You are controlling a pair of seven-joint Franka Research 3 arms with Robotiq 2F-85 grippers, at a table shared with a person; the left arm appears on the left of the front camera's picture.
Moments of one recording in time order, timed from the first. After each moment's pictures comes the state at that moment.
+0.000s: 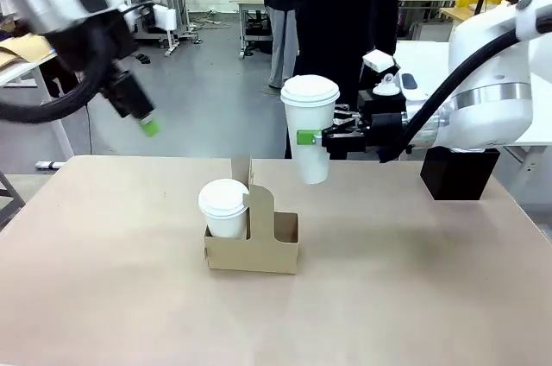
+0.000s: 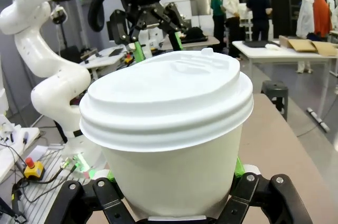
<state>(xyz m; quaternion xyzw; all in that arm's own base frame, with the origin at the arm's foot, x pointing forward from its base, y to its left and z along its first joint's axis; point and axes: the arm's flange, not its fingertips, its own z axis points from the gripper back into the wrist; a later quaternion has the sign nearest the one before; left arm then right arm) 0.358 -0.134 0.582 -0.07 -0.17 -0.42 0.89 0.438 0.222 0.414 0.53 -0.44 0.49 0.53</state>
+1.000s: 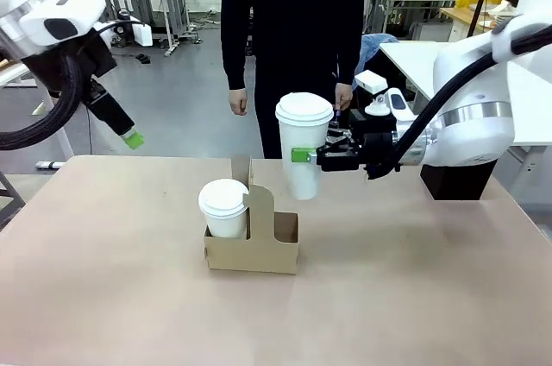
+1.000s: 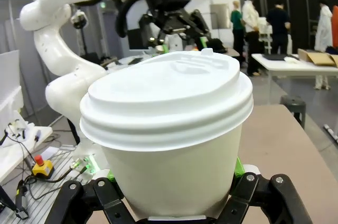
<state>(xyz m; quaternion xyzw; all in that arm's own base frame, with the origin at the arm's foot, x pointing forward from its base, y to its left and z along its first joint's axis) 0.362 -0.107 0.562 -0.07 -0.20 -0.42 0.88 0.436 0.235 0.374 0.58 -0.44 0.49 0.48</state>
